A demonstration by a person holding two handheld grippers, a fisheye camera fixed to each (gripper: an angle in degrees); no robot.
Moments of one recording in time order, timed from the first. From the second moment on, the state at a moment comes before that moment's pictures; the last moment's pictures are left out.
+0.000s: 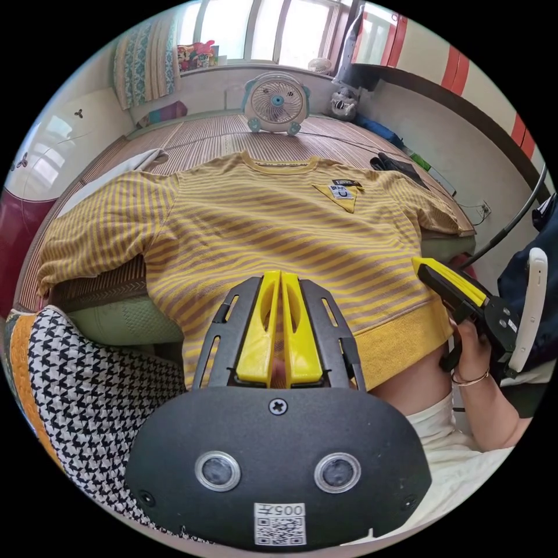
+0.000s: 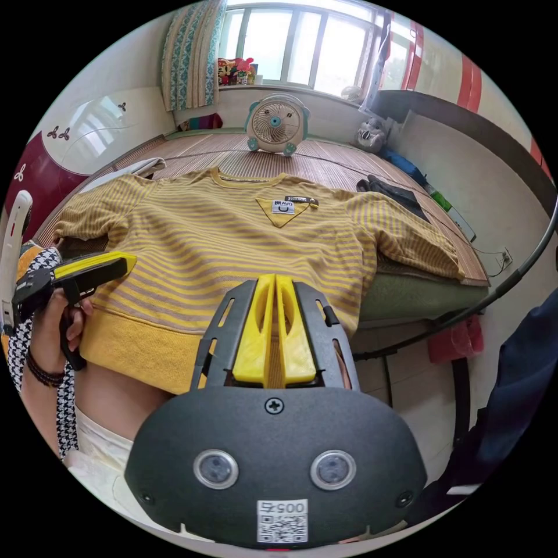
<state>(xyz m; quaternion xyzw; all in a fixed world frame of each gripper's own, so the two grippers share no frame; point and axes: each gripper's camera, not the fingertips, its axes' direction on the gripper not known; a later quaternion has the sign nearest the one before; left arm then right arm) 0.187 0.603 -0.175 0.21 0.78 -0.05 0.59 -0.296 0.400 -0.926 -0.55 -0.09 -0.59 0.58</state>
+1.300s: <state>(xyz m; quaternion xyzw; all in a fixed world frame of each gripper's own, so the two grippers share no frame) 0.216 0.579 0.372 -0.18 0.76 -0.57 0.26 -0.291 0.398 -0.927 -0.55 -0.09 -0.59 0.59</state>
